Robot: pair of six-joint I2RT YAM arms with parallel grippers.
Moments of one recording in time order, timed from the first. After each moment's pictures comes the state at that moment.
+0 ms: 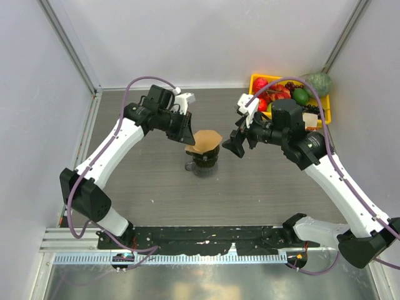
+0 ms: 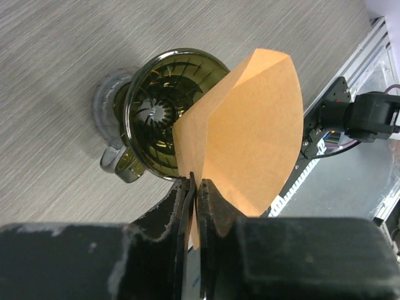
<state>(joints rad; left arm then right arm) -0.49 1.56 1.57 -0.90 0.54 -0.16 0.53 1.11 1.29 -0.59 -0.43 -0.27</state>
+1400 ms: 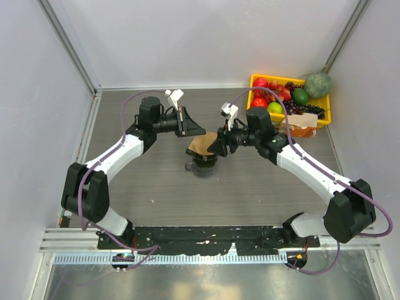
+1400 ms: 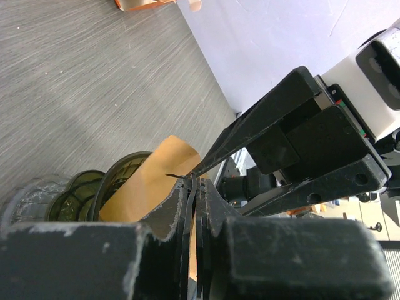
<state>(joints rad) -0.39 1.55 1.10 0.15 0.87 -0.73 0.53 1.34 1.04 -0.16 -0.63 0.03</state>
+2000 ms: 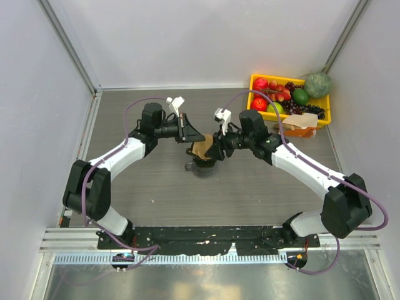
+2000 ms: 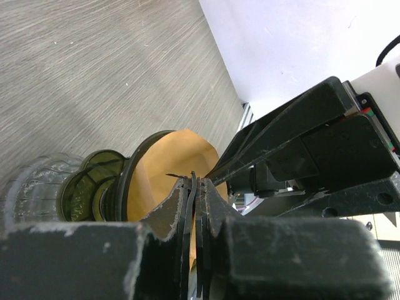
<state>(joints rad) -0.39 1.57 1.02 0.18 0.87 -0.73 0.57 1.39 1.04 -0.18 -0.64 -0.01</state>
